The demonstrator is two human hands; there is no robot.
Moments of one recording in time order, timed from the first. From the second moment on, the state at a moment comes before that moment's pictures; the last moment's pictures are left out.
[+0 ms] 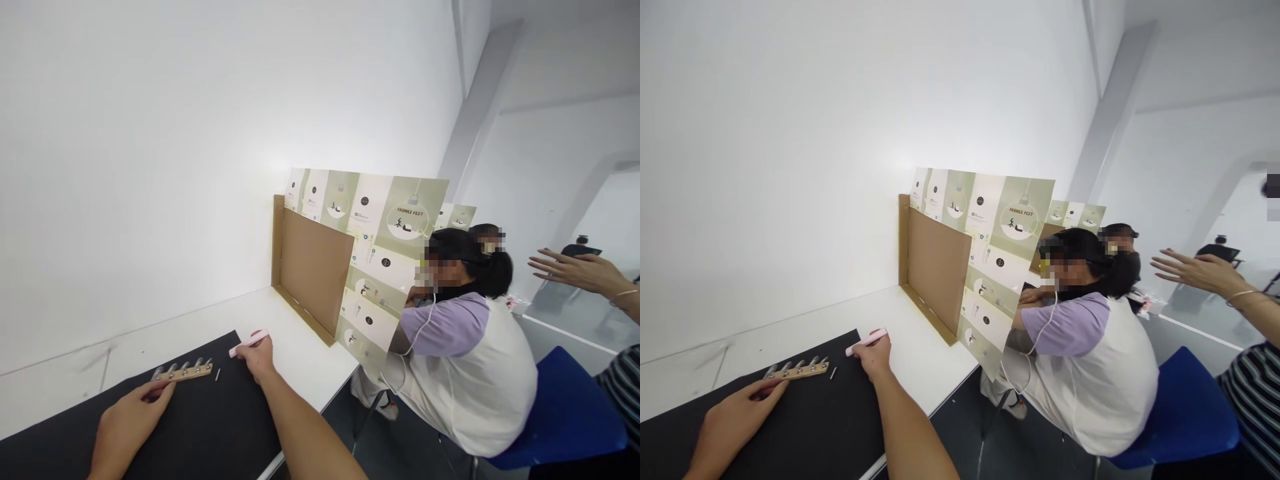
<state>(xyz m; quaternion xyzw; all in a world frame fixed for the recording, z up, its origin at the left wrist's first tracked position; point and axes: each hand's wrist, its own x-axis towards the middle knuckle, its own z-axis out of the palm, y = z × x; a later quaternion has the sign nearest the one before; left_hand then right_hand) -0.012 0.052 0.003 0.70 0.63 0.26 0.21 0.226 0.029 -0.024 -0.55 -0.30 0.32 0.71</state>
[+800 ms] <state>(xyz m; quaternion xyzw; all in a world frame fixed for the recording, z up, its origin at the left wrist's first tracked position) -0.022 0.060 -0.007 0.69 0.61 0.33 0.21 0.223 0.014 -0.019 -0.50 -0.28 0.35 0.74</state>
